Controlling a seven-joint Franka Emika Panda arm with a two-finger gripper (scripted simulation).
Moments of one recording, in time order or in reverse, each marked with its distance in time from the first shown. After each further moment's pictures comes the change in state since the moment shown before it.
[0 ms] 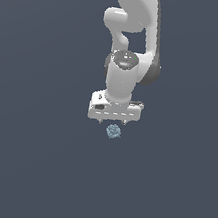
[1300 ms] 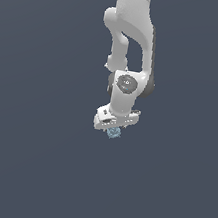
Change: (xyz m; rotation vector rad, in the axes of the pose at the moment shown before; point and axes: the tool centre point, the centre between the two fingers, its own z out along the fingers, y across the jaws) arm -0.026 -0.022 0.088 -0.002 -0.046 -0.213
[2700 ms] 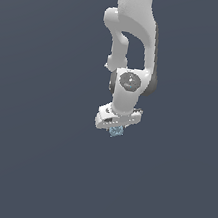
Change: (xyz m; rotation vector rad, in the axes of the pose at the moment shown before) arm 0.005 -0.005 -0.014 -0.001 0.000 -0.001
